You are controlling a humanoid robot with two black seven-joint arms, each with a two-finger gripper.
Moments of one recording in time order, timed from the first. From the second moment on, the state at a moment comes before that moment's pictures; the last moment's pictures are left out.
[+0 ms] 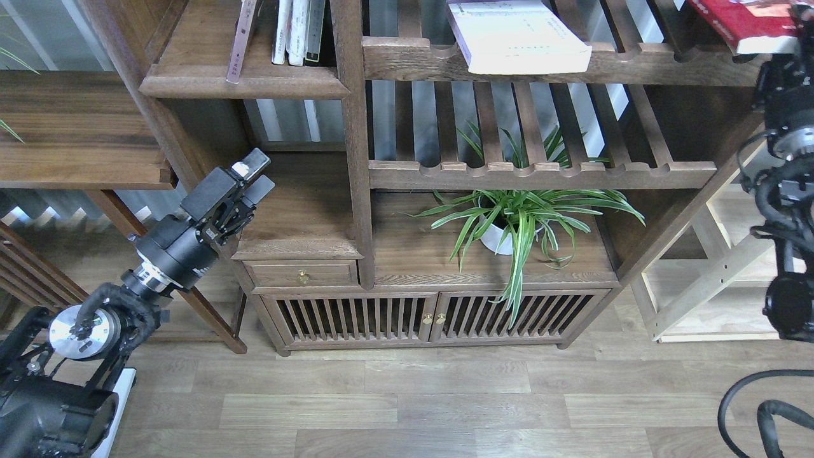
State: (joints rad) left arm -0.24 0.18 -1.30 -1.26 -0.23 -0.49 0.49; right arm 0.37 -0.41 1.69 1.25 0.54 0.05 0.07
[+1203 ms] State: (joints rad) left arm -0.19 0.16 -1.16 -1.27 -0.24 -0.49 0.49; right arm -0.27 -0.45 1.58 1.32 0.56 0.58 0.01
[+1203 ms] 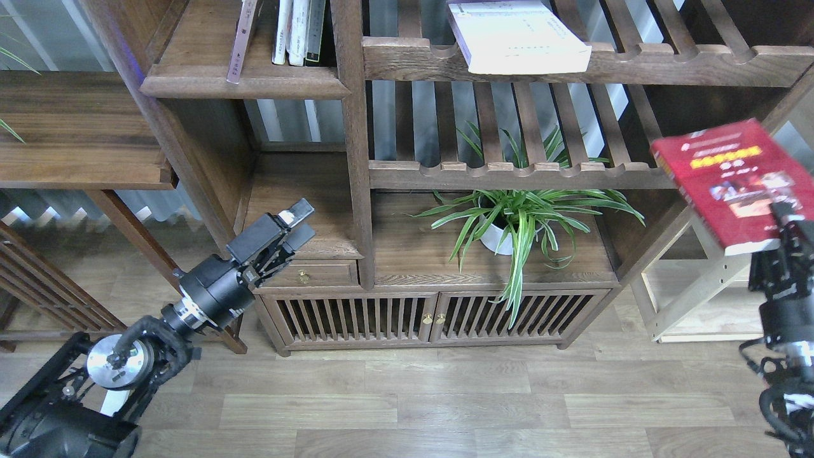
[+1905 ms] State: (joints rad) left arm -0.11 0.14 -1.01 -1.37 -0.45 -0.49 0.49; right arm -0.20 -0.39 1.23 1.32 0.47 0.58 0.02
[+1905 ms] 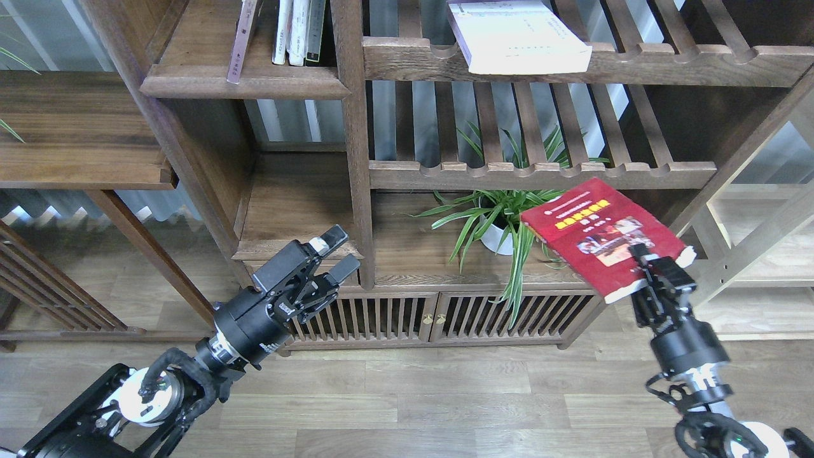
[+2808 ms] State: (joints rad) left arm 0.02 0.27 -1.07 -1.52 -0.55 -0.49 0.49; right arm 0.00 -0.17 0.95 1.33 0.31 0.58 0.01
